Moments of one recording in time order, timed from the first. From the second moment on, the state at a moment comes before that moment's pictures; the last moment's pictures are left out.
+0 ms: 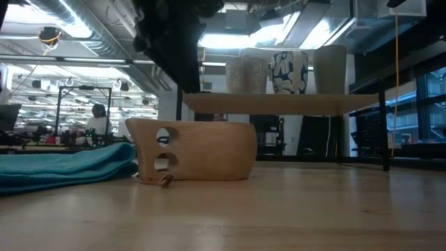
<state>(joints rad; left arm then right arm) -0.38 1.86 1.48 -0.93 -0.54 -0.87 0.79 1.61 1.50 -1.39 0.71 1.93</state>
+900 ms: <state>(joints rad) -0.18 1.86 1.38 -0.66 -0.28 -0.44 0.79 1.72 1.50 -1.16 0.71 1.98</state>
